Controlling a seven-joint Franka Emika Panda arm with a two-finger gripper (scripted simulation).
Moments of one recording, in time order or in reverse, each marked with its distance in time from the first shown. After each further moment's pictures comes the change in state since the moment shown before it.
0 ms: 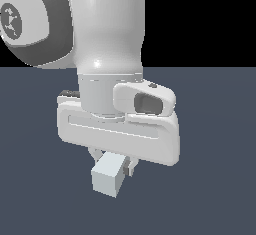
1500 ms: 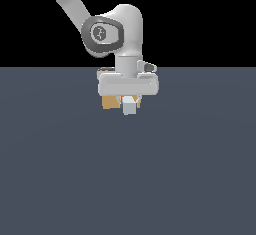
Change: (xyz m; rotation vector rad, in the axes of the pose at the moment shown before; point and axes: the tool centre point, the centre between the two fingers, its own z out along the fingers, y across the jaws) arm 0.246 -0.056 -0.032 -0.001 0.001 -0.427
